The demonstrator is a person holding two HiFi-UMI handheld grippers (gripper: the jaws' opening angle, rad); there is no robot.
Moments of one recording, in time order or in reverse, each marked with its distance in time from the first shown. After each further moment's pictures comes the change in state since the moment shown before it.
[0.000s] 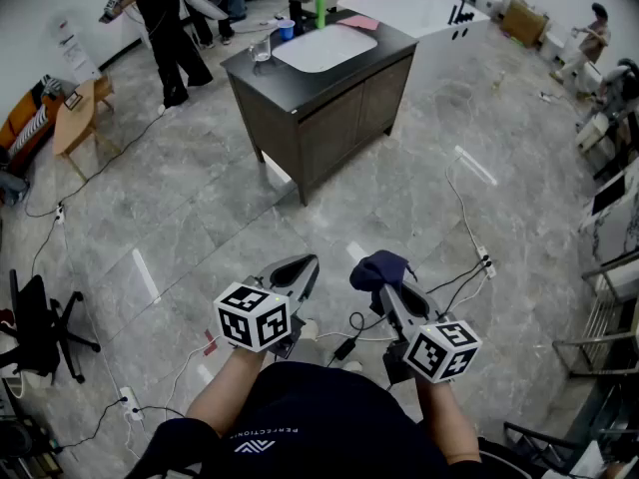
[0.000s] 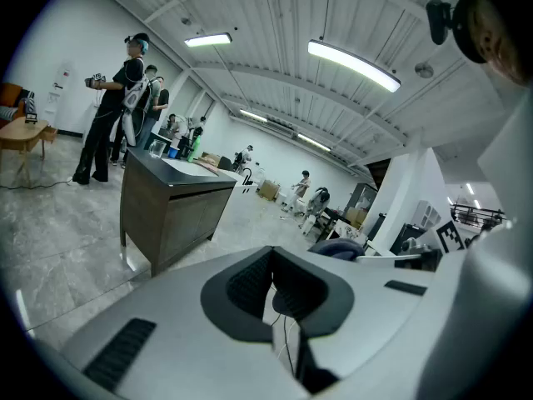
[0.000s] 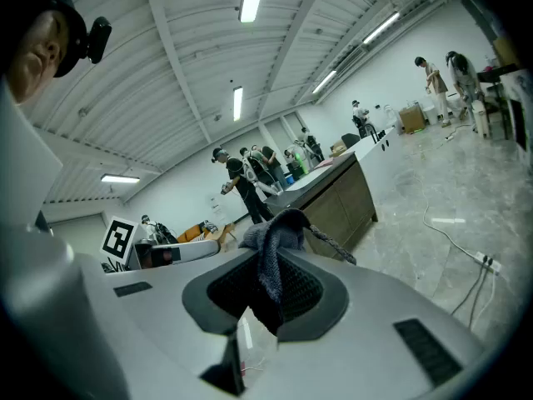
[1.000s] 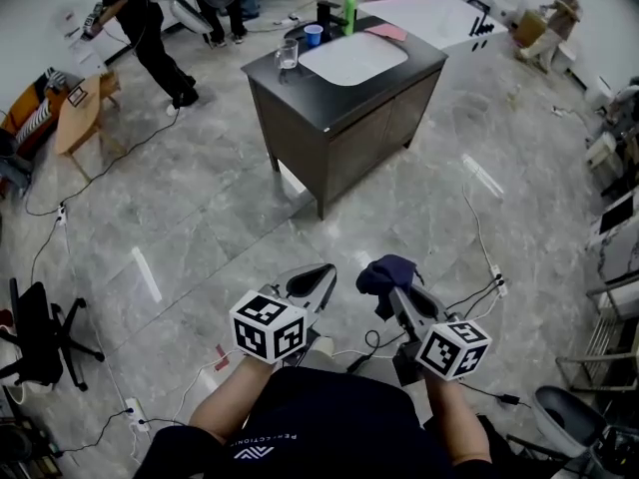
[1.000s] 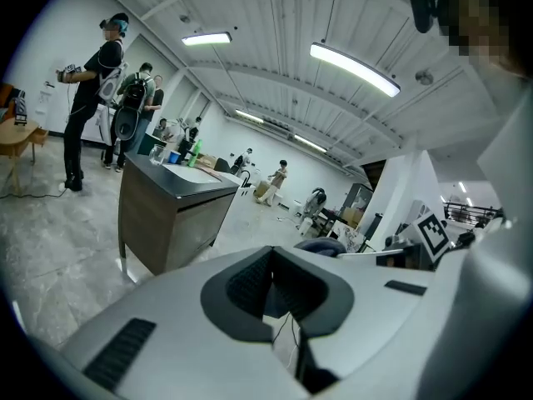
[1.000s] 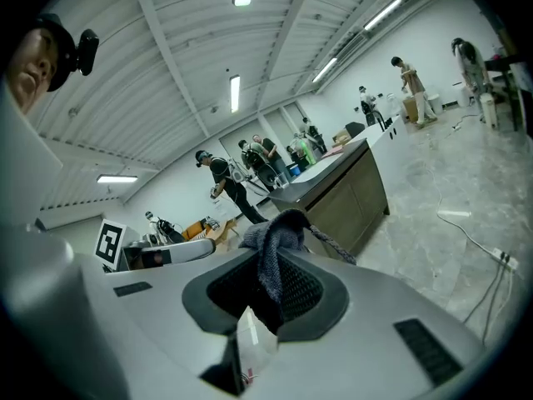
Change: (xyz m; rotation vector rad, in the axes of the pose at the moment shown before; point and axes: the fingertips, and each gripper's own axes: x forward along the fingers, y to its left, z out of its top) left arm 0.005 0.083 0.044 0.027 -0.003 -0.042; right arm 0.114 0.020 0.017 0.026 0.048 0.021
